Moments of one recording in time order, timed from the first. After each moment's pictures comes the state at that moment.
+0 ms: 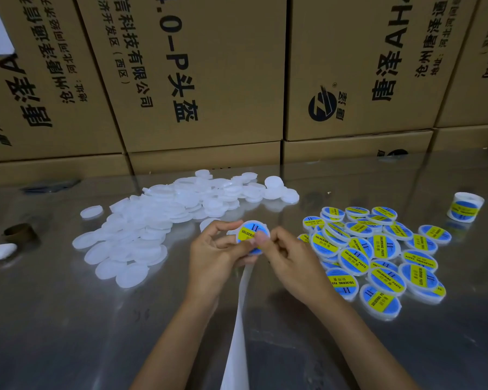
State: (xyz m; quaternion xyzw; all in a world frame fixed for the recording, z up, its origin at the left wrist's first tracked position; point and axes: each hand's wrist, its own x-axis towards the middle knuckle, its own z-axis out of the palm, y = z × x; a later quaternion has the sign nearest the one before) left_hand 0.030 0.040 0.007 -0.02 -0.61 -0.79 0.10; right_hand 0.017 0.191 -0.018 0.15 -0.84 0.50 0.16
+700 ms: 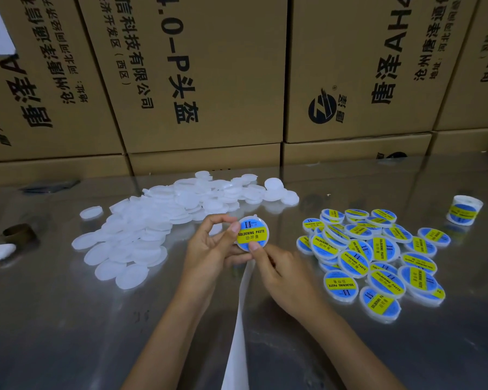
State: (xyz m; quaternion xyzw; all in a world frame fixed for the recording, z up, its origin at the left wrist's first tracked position) left_hand 0.031 0.027 0.014 -0.08 -0.60 -0.79 0.07; right_hand 0.024 0.177 -0.027 0.15 -0.88 0.40 0.20
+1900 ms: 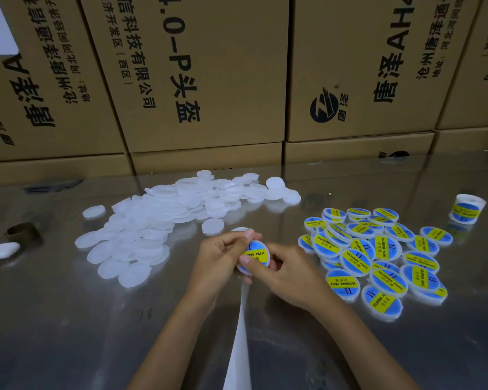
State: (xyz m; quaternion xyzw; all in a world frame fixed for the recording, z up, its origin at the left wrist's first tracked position) left_hand 0.028 0.032 0.002 -0.07 -0.68 -0.73 0.04; right_hand 0.021 0.185 -0.020 0.23 -0.84 0.48 0.12
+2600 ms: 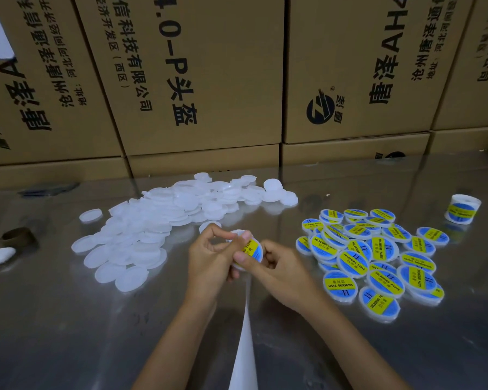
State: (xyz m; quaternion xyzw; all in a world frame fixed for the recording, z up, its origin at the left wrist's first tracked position) left_hand 0.028 0.037 0.005 0.00 -0.64 -0.75 0.14; right_hand 0.023 0.173 -0.019 0.20 -0.78 0.59 0.10
